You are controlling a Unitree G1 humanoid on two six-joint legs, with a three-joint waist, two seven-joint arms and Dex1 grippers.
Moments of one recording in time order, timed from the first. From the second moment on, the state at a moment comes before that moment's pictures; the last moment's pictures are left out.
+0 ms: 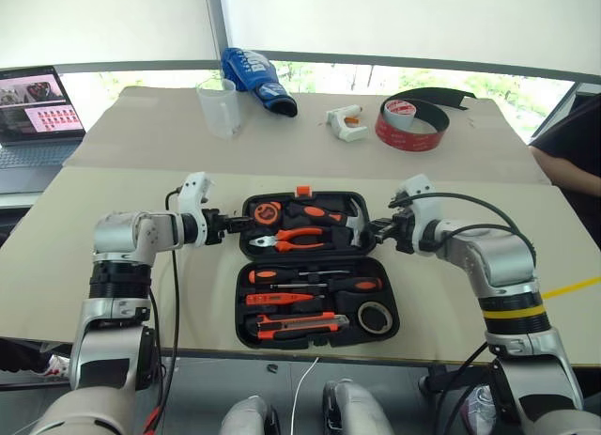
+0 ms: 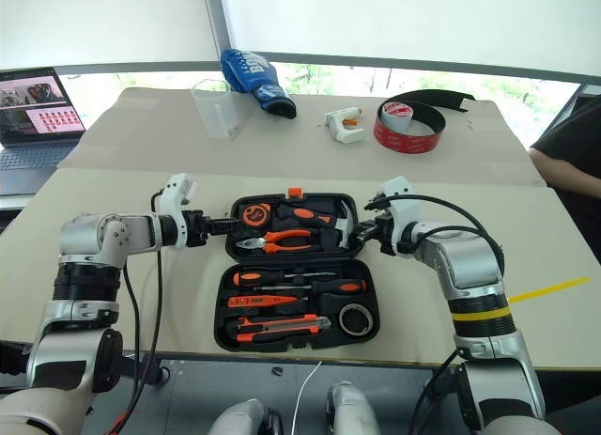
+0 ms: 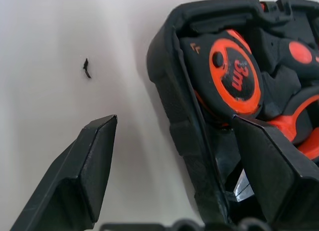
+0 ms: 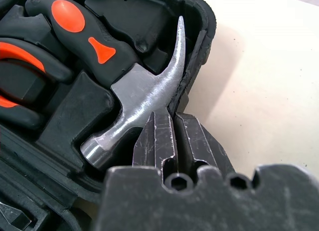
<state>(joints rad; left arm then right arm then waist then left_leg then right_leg) -0.80 0.52 0.10 0.36 -0.43 1.14 -0.64 -0.64 -0.52 0.03 0.02 0.29 0.97 0.60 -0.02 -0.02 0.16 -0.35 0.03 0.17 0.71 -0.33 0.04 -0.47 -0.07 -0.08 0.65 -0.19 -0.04</state>
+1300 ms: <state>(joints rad) -0.59 0.49 0.08 0.21 -0.24 0.26 -0.69 -0.44 -0.44 0.03 -0.06 0.10 0.34 0.50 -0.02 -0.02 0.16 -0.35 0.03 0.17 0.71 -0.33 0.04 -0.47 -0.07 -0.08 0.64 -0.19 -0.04</state>
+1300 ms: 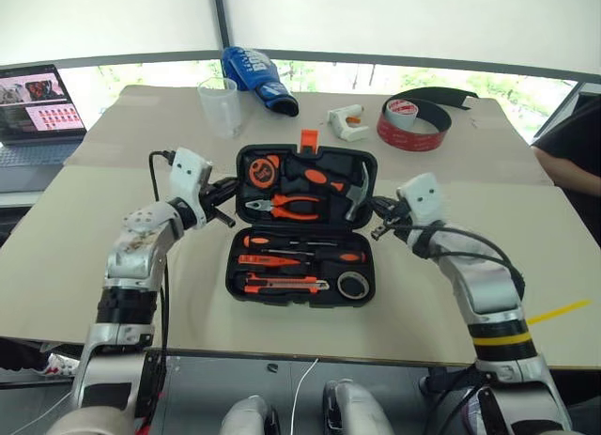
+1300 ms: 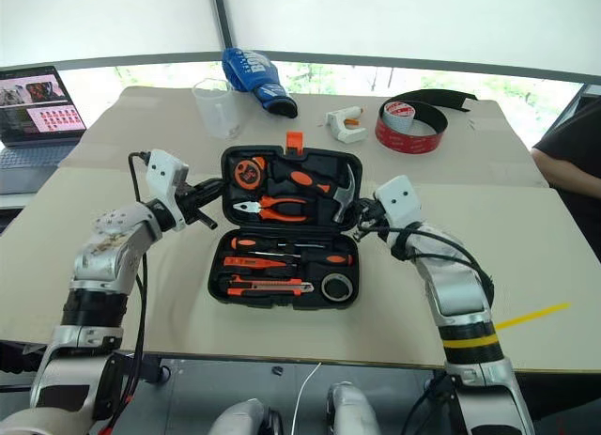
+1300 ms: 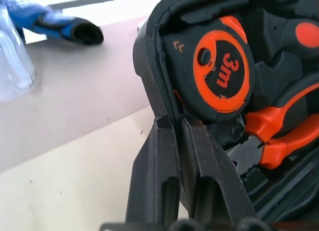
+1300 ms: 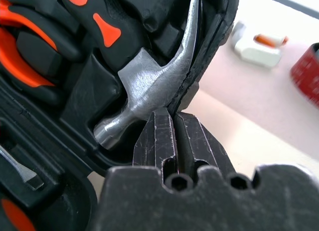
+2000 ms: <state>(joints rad) -0.20 0.56 0.20 -0.17 -0.32 0.41 -0.61 -0.07 -0.56 0.03 -0.30 0.12 0.09 0.63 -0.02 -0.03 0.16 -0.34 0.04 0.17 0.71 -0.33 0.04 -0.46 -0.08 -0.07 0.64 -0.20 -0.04</state>
